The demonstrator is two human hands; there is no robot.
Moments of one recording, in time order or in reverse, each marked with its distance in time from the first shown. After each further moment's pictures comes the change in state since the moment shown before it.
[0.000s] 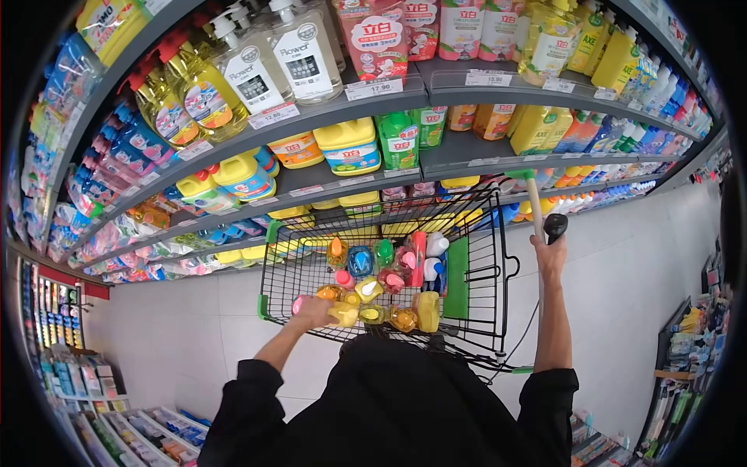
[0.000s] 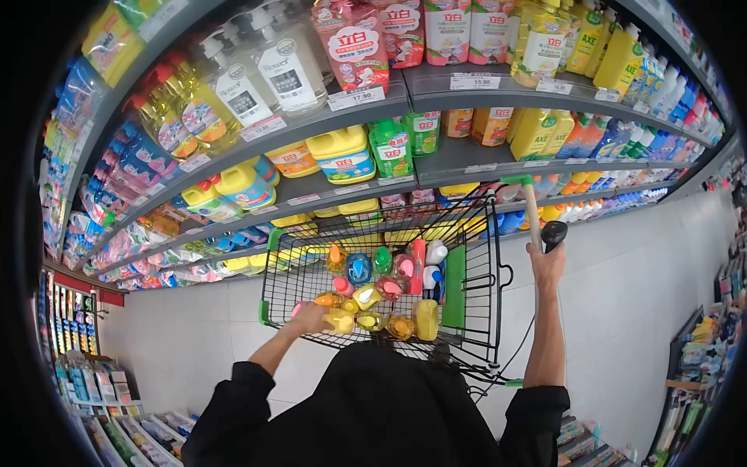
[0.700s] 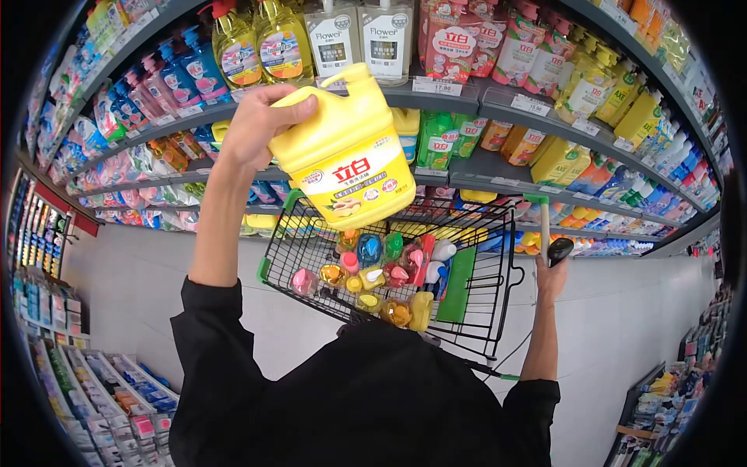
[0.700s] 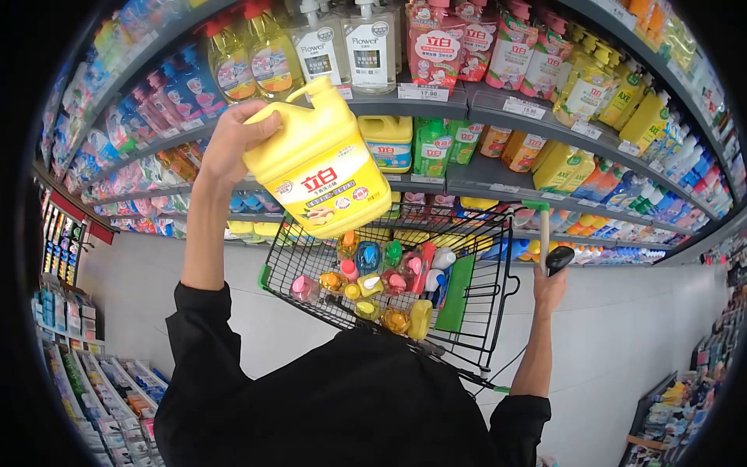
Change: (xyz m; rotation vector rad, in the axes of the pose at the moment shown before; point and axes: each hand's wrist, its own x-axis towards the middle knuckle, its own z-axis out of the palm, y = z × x) left_hand -0.192 0.047 -0.331 -1.407 0.927 0.488; right_hand -0.018 0.001 -0.002 -0.167 0.120 -0.160
